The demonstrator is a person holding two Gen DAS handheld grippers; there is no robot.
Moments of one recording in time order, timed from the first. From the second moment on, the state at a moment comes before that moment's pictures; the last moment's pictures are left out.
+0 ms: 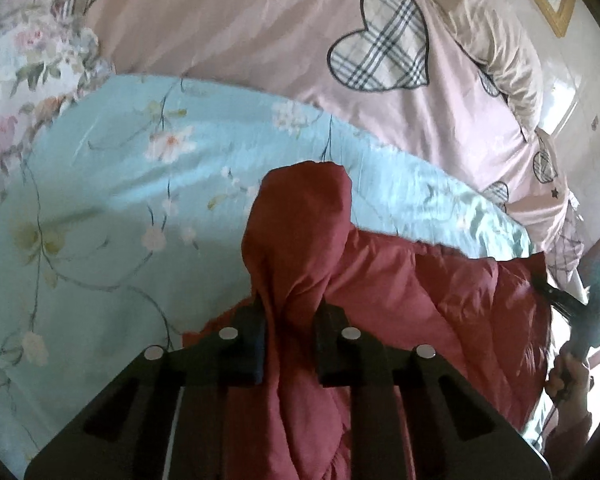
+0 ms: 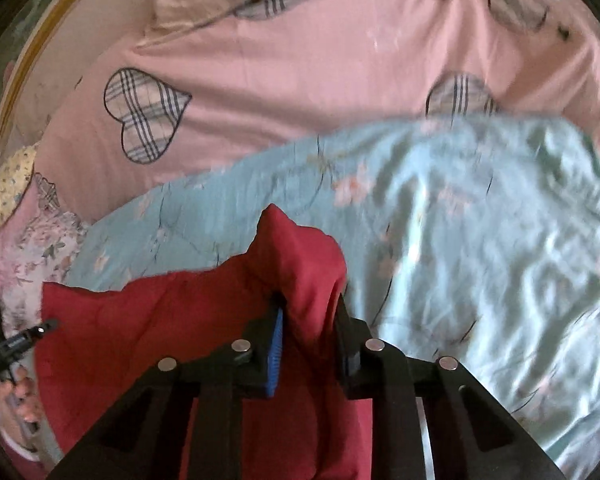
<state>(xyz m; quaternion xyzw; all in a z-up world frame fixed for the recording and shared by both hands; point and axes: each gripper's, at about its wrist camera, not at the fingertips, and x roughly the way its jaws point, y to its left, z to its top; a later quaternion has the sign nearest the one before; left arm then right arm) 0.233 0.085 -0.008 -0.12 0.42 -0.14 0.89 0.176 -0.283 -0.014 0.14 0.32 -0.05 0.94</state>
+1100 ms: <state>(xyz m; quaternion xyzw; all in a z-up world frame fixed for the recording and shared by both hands) 0.303 0.067 -0.065 -0.11 0.48 -0.09 0.86 0.247 -0.312 -0.089 0.17 0.41 -0.10 0.89</state>
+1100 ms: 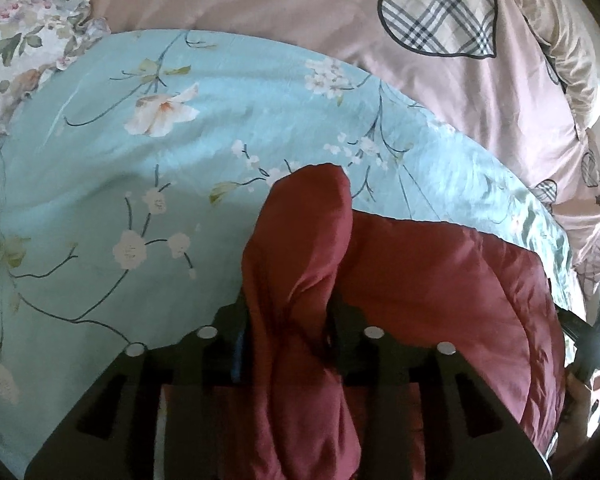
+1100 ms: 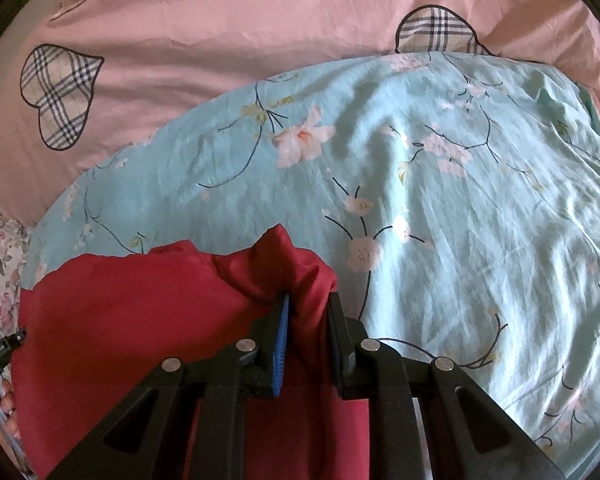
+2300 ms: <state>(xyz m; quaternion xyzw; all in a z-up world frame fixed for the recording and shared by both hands) 0.152 0.051 -0.018 -0.10 0.43 -0.14 0.88 0.086 -0.201 -0.048 0.13 0.35 -0.02 0.93</state>
